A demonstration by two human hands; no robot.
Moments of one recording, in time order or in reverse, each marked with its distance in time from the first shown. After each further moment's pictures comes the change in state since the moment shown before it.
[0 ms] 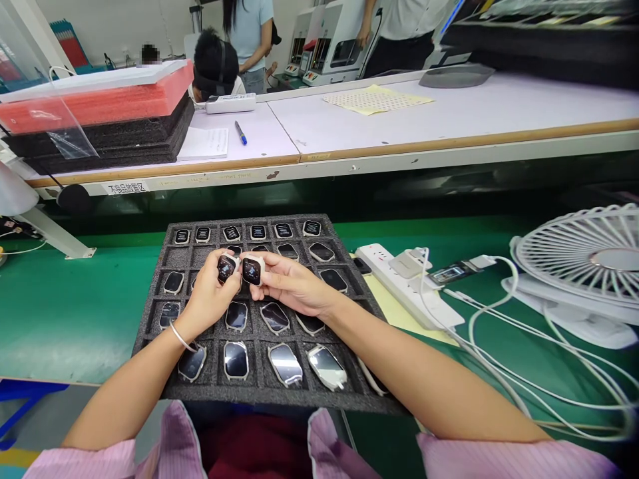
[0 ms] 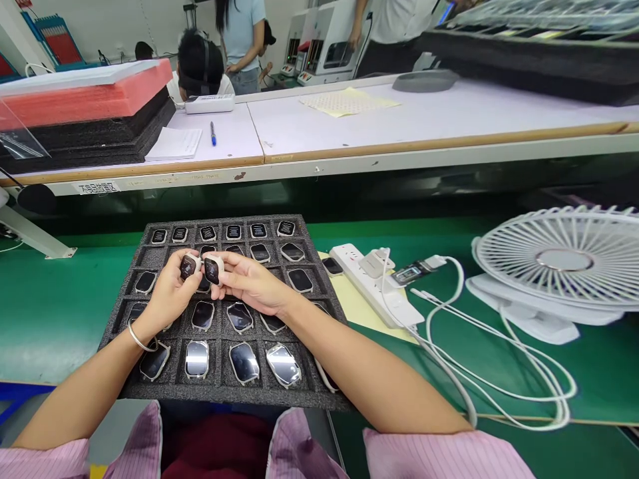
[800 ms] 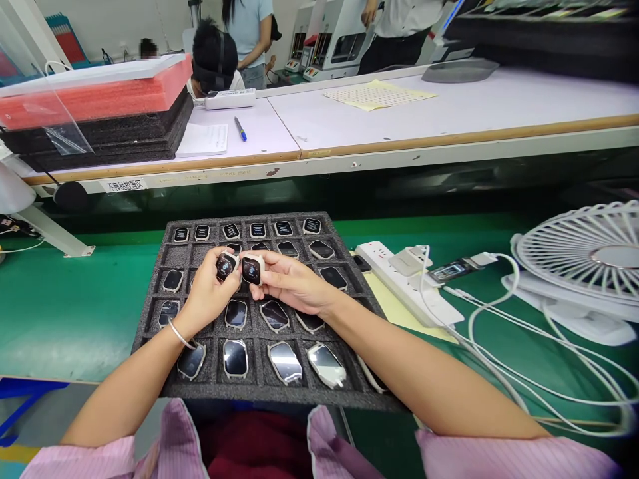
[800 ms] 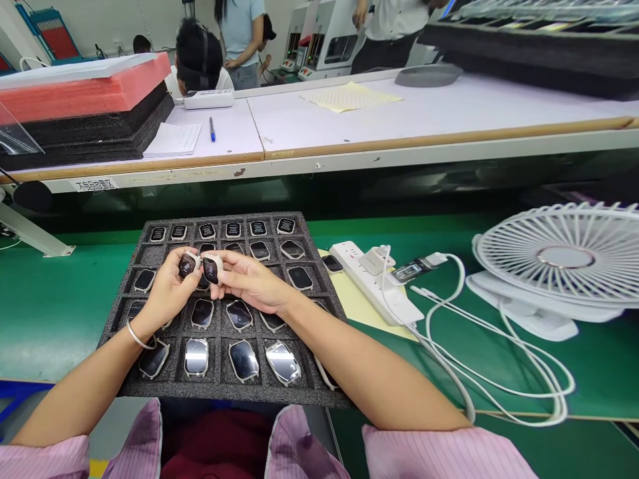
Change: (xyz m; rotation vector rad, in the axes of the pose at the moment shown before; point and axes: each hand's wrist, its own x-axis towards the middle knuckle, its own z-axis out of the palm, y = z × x) left_hand 0.001 0.000 0.001 -0.003 0.014 0.024; right_hand -0.001 0.000 -0.001 -0.020 -0.029 0.007
